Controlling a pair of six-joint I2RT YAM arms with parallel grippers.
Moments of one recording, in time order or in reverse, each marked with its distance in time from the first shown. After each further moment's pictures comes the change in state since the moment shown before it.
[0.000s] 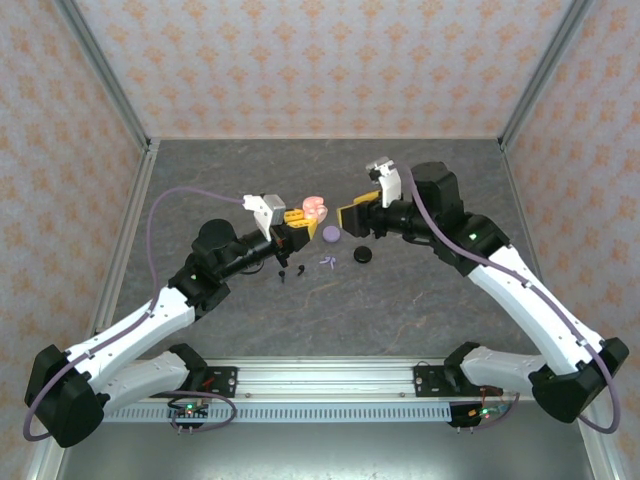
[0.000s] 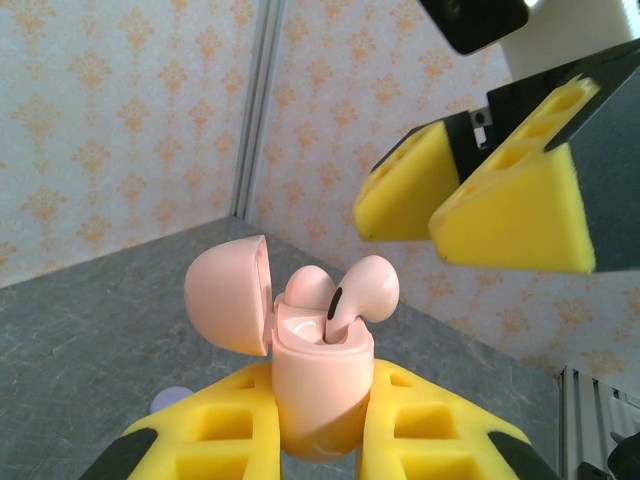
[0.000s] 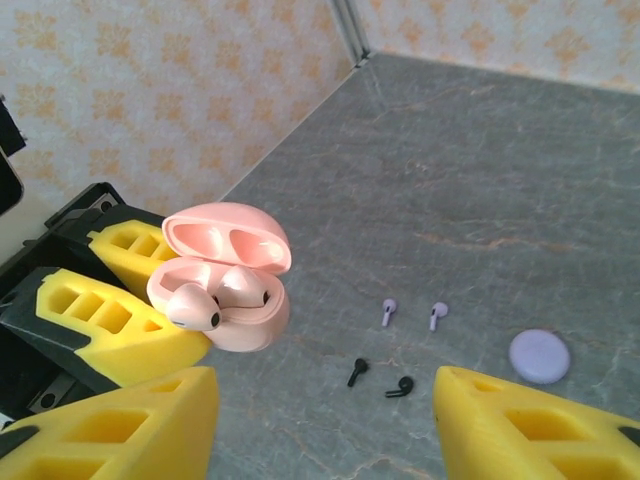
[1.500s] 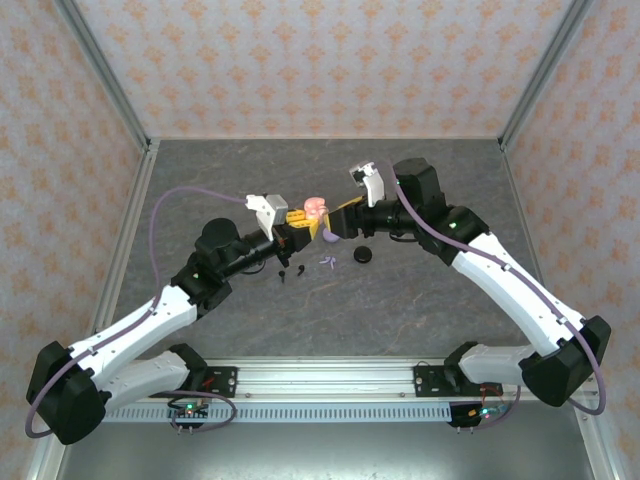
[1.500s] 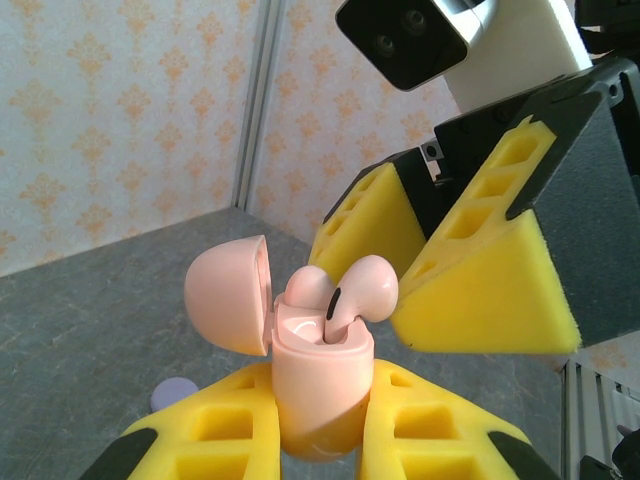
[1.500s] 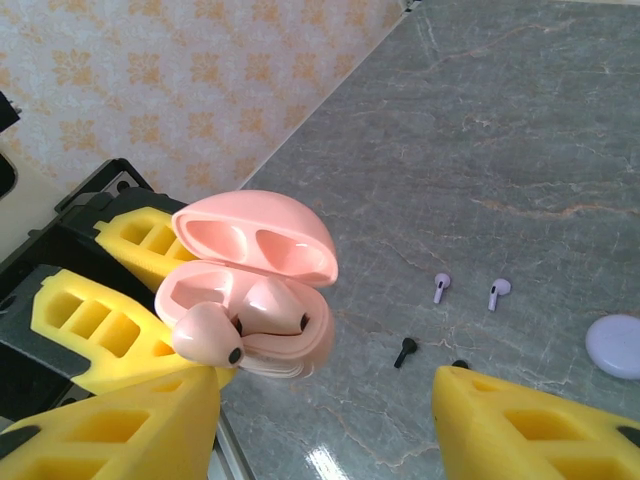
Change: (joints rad) left arm 0.000 0.019 0.000 0.000 0.000 0.001; right arm 0.000 0.090 0.001 0.032 -0.122 0.027
